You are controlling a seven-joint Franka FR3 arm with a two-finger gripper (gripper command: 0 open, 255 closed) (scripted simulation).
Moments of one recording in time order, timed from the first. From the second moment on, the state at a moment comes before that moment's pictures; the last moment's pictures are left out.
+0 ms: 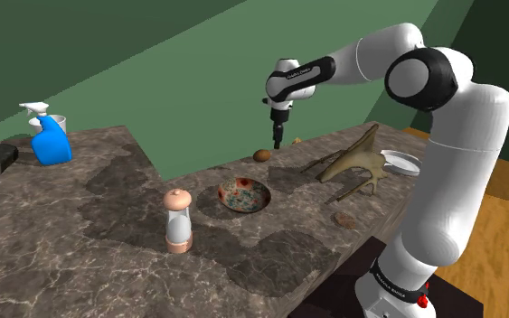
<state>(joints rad) 0.00 0.22 -0.23 -1.86 0.02 2.02 -0.99</state>
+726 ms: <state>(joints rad) -0.05 0.60 -0.19 -1.49 0.04 2.00 -1.20</state>
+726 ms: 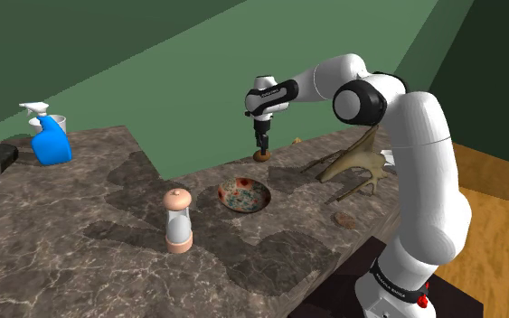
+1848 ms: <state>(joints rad) -0.05 0.63 -0.19 -1.52 0.04 2.06 -1.21</state>
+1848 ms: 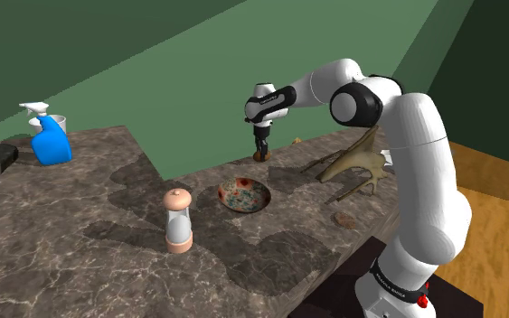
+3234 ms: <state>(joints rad) -0.05 0.55 -0.19 -1.44 0.03 1.90 -1.21</state>
